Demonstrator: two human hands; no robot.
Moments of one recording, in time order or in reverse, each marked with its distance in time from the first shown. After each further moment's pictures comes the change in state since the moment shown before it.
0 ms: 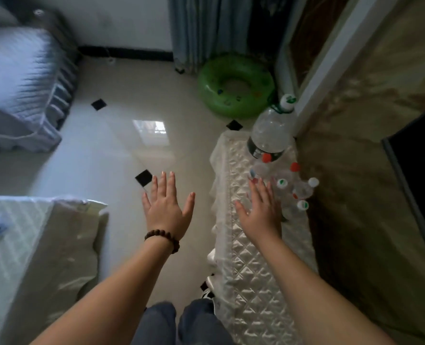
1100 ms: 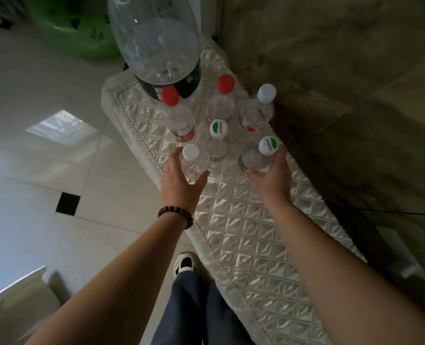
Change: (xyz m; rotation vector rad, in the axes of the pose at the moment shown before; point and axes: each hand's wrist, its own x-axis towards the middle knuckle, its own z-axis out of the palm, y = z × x) left_hand 0.099 0.126 0.294 -0.382 -0.340 0.387; right_hand 0.083 0.252 0.147 0.528 0.455 0.735
